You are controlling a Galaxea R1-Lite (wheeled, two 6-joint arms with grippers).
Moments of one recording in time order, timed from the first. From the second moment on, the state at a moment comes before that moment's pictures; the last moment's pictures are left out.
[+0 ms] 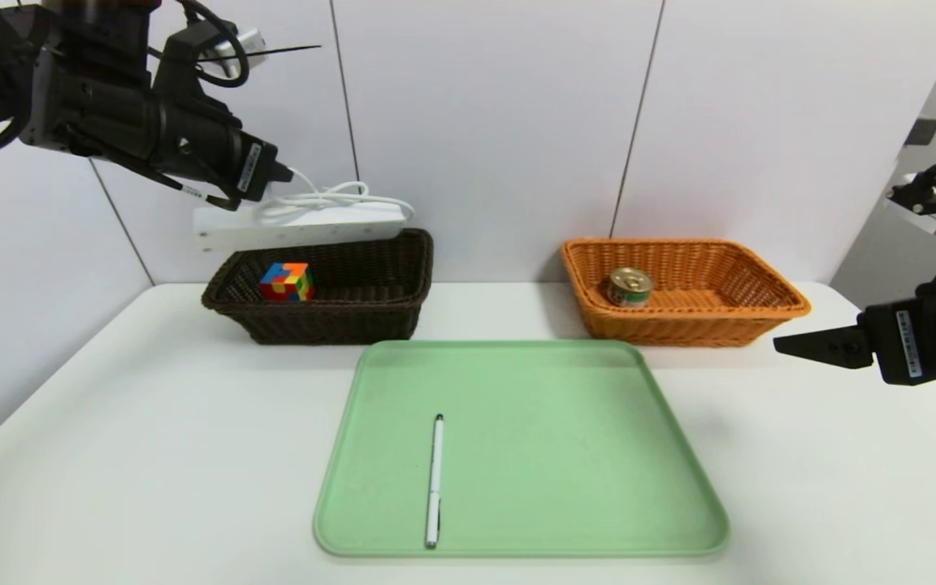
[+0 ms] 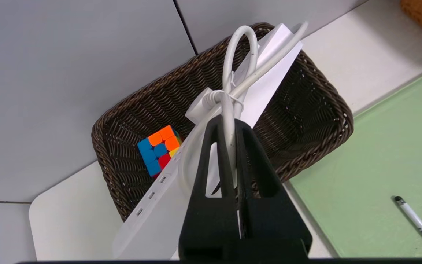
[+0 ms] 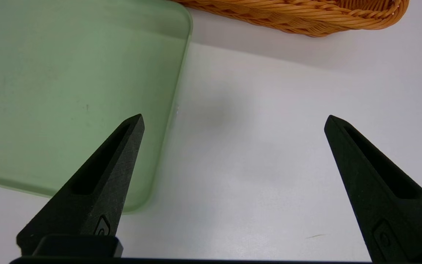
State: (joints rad) left arm -0.18 1.83 -1.91 0.49 -0.18 0.34; right arm 0.16 1.33 -1.08 0.41 0.01 -0.06
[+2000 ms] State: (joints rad) left arm -0.09 2.03 -1.95 0.45 -0.29 0.72; right arm 0.15 1.37 -1.05 0.41 0.01 -0.06
